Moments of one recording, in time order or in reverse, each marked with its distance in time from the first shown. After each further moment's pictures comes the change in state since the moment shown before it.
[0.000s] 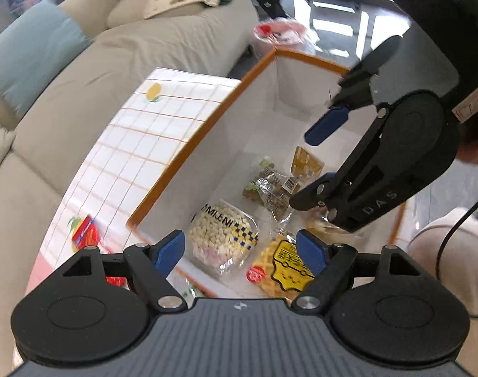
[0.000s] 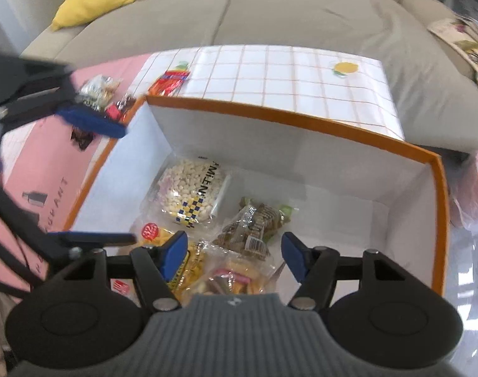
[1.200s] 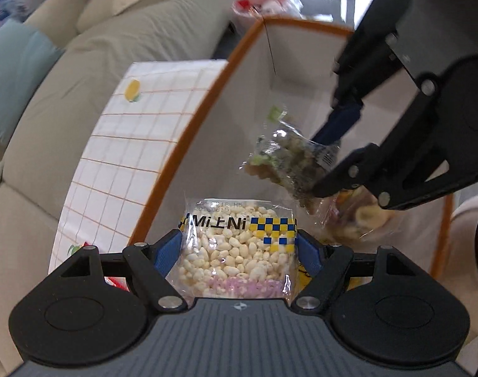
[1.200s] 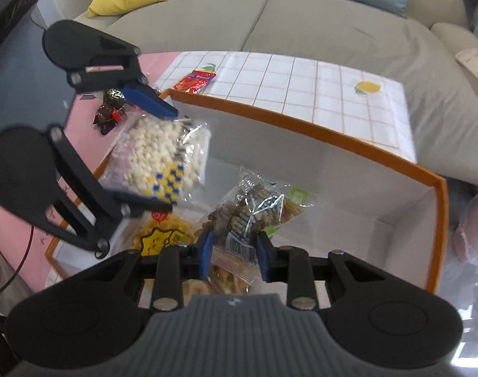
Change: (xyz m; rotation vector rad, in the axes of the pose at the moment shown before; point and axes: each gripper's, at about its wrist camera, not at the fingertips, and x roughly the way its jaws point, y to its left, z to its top) left arm 0.071 -0.009 0.024 0.205 0.109 0.025; right arm 0.007 -0.014 -0.002 -0.147 -0.012 0.082
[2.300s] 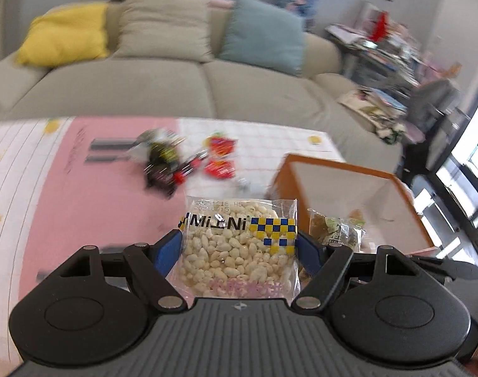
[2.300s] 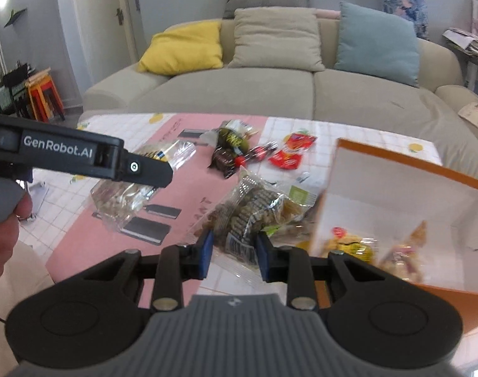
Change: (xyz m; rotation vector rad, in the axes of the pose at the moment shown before) left arm -0.192 -0.035 -0.224 -1.128 -0.411 0.167; right arm -0.059 0.227 -0.076 -0.008 -0.343 -0.025
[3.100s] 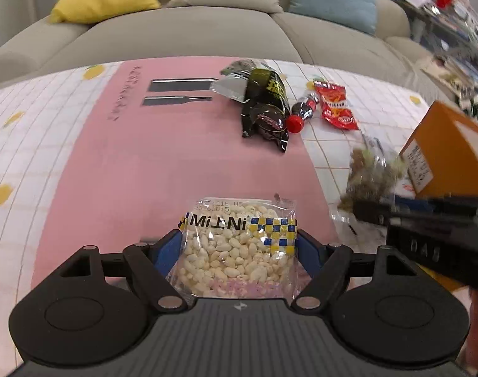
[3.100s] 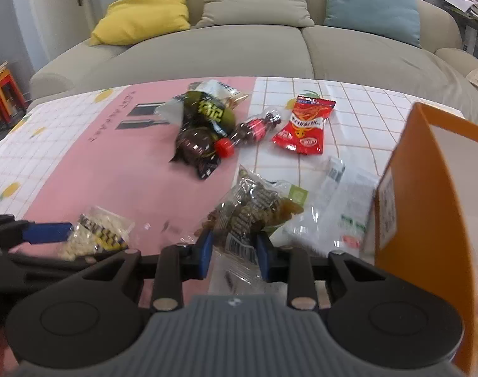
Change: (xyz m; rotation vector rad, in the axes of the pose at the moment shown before) left arm 0.107 0.120 -0.044 -0.070 0.130 0.220; right arm 0.198 0.017 0.024 0.066 0.127 -0.080
